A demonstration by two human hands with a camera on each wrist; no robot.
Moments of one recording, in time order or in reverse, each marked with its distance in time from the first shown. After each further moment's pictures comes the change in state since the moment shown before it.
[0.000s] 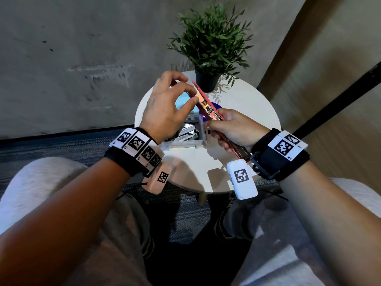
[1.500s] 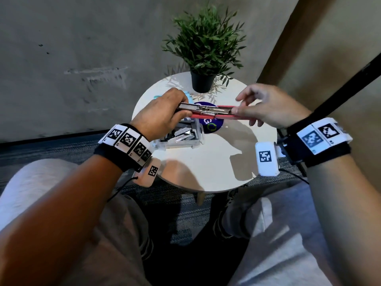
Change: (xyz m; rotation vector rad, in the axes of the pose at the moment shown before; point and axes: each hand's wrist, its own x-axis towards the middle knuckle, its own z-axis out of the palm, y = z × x) left_hand 0.004 -0.008 -0.009 0.177 -0.398 0.022; right_hand -0.011 -0.003 -0.084 -0.393 0.269 -0.141
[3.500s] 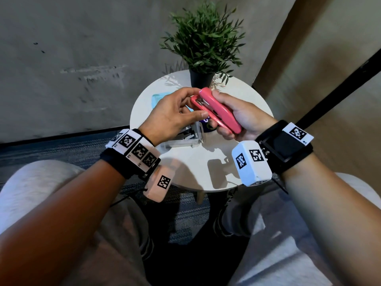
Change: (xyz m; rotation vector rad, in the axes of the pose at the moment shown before) left_hand -0.001 0.030 0.012 -0.920 -0.017 -0.165; right_hand -0.001 -0.028 0.055 0.765 -0.349 0.225
